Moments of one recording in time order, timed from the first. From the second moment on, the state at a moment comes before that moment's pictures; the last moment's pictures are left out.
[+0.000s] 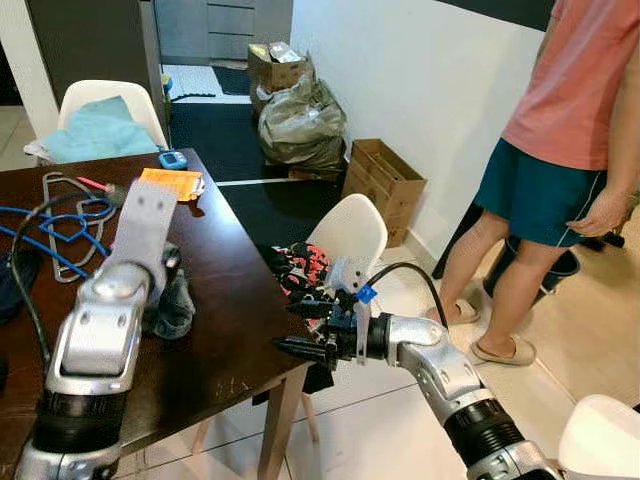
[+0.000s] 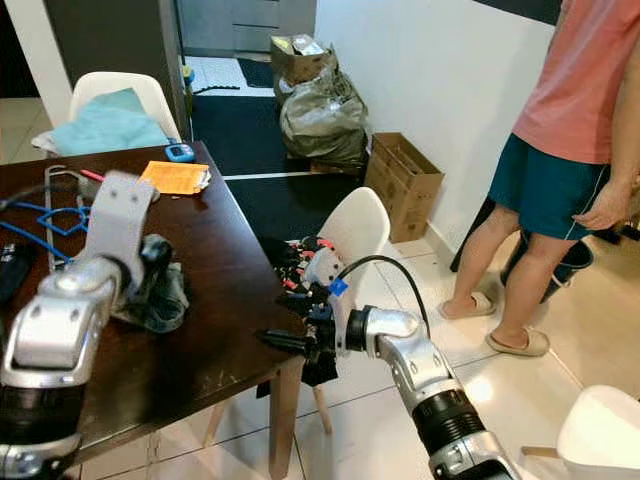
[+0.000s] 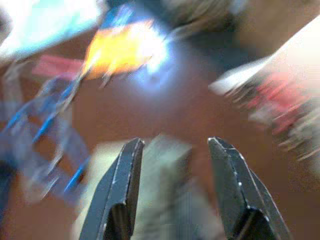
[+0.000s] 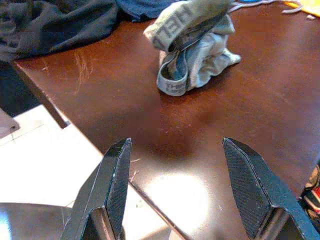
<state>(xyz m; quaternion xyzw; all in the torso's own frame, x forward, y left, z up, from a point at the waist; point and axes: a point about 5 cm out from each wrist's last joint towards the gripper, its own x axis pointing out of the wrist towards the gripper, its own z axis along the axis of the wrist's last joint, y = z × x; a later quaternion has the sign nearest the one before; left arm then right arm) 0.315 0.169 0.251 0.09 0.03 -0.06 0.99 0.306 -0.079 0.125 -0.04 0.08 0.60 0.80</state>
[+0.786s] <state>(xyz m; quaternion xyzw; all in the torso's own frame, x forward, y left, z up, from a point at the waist) 0.316 0.160 0.220 0.15 -0.04 0.03 0.99 0.345 -0.072 0.152 0.03 -0.04 0.28 0.96</state>
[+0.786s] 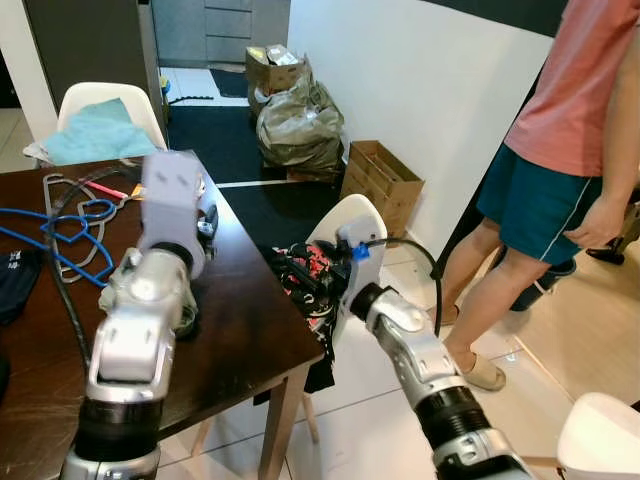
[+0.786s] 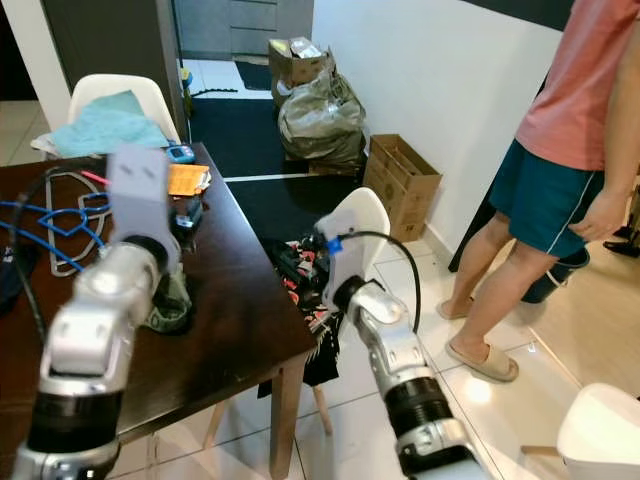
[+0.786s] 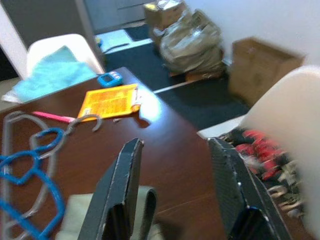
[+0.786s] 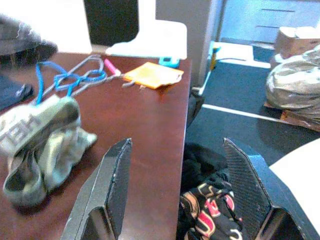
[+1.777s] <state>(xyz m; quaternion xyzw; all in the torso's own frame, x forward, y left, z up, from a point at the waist) 0.316 0.164 0.199 0.13 -0.03 0.03 0.99 0.355 -0.104 0.148 0.06 -0.05 0.17 0.98</state>
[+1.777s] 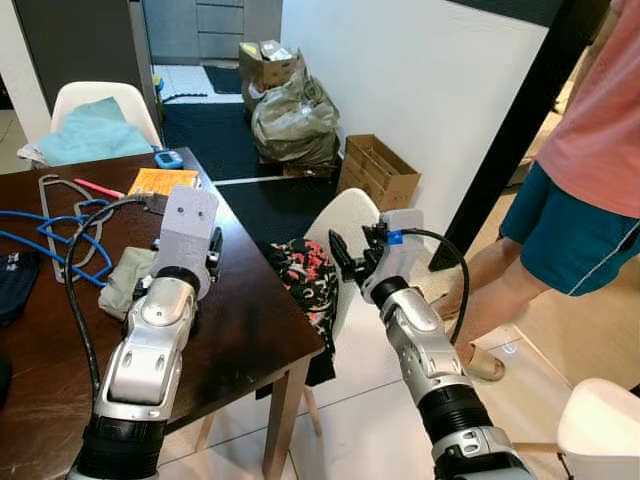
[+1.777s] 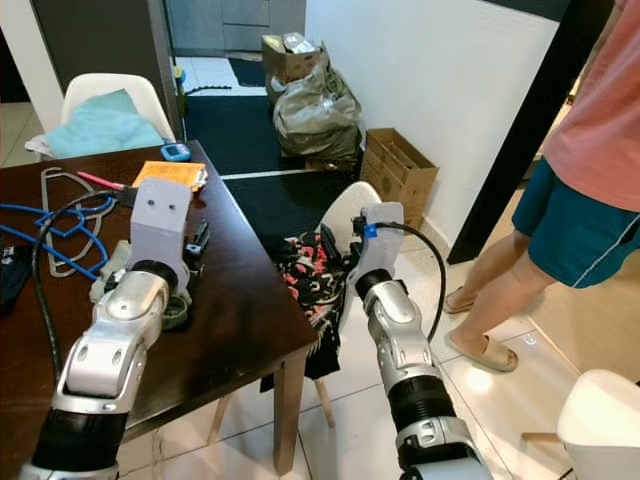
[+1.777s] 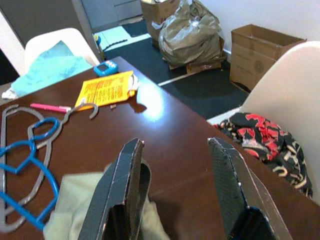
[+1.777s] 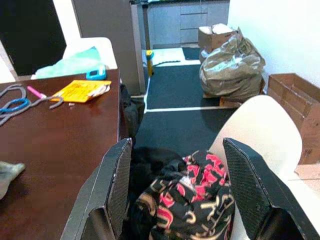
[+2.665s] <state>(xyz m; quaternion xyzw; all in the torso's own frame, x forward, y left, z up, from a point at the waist) 0.315 0.163 0.197 0.12 -0.03 0.03 0.99 0.357 -0.100 0.145 0.06 -0.04 0.18 0.98</state>
